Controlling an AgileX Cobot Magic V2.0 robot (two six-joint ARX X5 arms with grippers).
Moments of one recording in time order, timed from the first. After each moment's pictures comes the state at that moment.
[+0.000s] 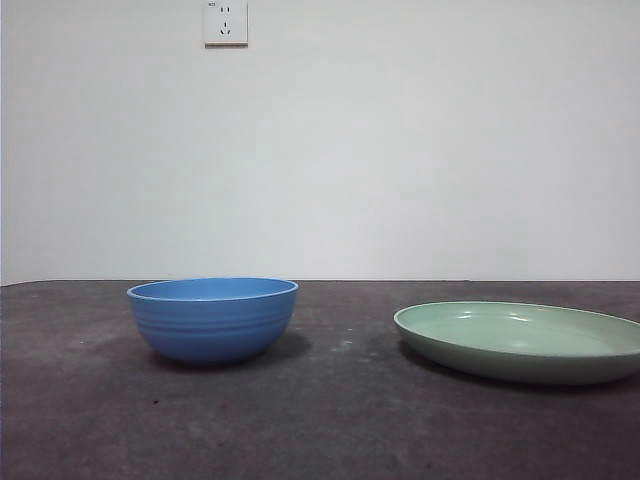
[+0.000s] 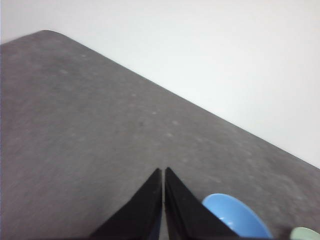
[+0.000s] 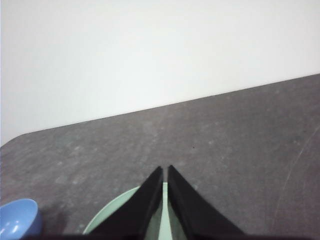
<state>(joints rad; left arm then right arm) 0.02 0.09 0.30 -0.32 0.11 -0.49 0.01 0.03 0.28 -0.25 -0.19 0.32</state>
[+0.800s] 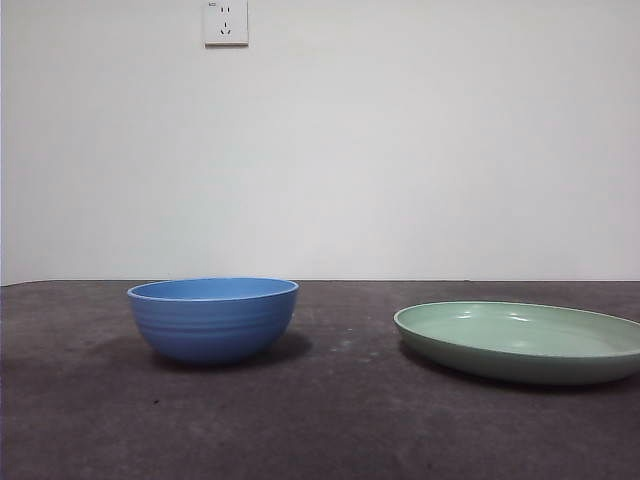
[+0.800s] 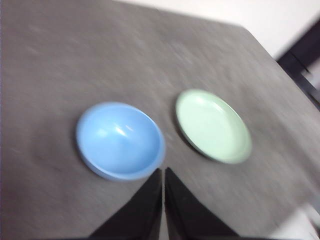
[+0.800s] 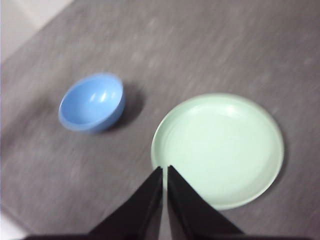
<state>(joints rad) -0.08 0.65 0.83 -0.72 0.63 -0.13 0.03 0.67 0.91 -0.88 -0.56 -0.03</state>
